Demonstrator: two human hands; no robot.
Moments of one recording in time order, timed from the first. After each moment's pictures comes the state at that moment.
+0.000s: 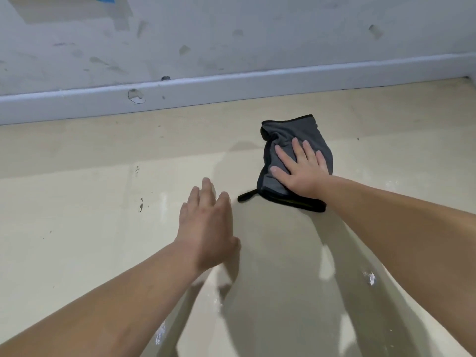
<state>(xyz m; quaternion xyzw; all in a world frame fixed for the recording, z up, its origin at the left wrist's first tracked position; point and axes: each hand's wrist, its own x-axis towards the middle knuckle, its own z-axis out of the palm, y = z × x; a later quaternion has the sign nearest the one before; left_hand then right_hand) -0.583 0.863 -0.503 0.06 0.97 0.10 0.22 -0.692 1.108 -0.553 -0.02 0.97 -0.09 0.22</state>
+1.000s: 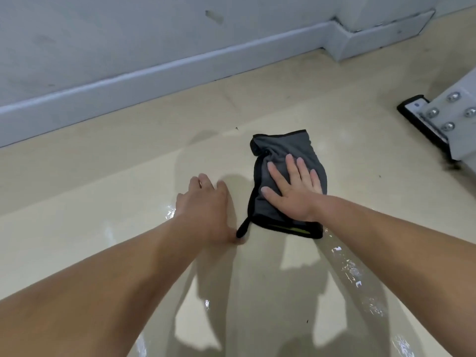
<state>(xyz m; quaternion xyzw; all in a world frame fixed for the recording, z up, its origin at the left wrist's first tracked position) -0.627 1.088 -0.508 0.25 0.93 -0.04 0.27 -0.578 1.306 -0.545 0.16 0.94 -0.12 0.29</state>
